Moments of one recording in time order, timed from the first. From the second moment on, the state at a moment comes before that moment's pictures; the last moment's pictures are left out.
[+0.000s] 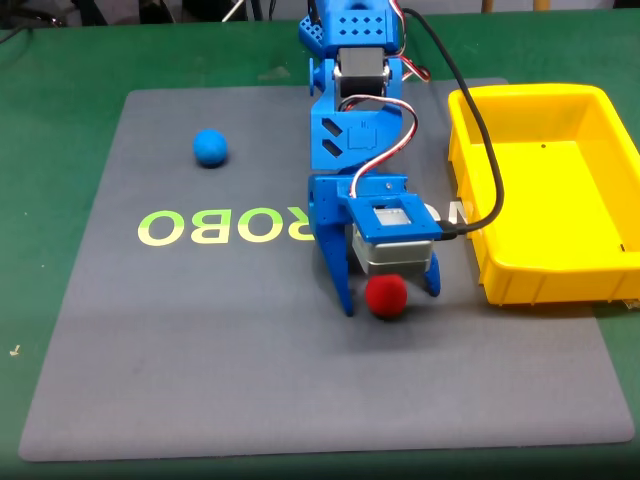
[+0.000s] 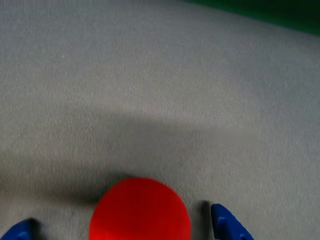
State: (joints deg) arm 1.2 42.3 54.9 30.3 -97.3
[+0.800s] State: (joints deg) arm 0.2 39.6 50.5 33.7 -96.2
